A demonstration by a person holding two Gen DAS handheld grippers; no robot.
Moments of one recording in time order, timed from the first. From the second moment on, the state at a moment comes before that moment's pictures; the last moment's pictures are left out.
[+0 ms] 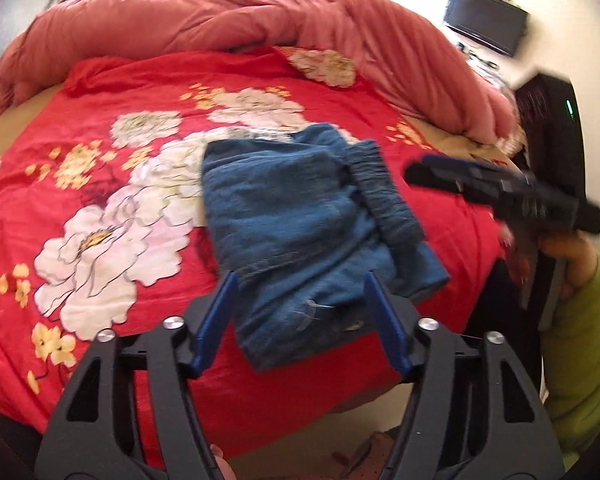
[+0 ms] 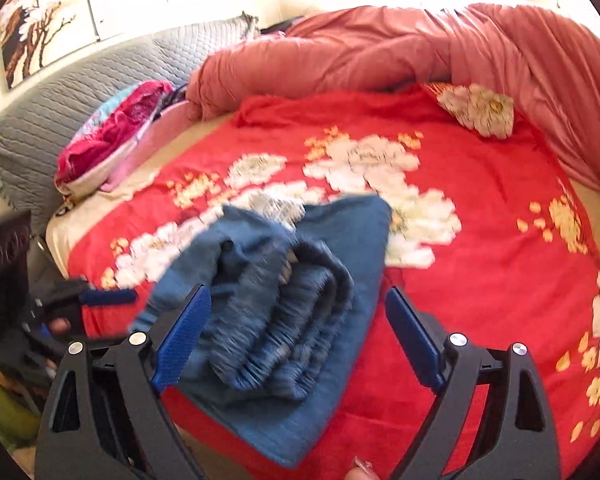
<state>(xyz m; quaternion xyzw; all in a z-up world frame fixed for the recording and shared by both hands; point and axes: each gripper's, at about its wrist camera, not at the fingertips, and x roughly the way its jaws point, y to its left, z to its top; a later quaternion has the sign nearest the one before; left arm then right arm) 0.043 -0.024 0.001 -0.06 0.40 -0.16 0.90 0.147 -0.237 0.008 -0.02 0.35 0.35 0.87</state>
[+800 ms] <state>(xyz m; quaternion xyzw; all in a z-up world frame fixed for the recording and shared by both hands) 0.030 -0.042 -0.020 -0.04 0.43 -0.20 0.88 0.218 -0.105 -0.013 -0.20 0.41 0.36 0.81</state>
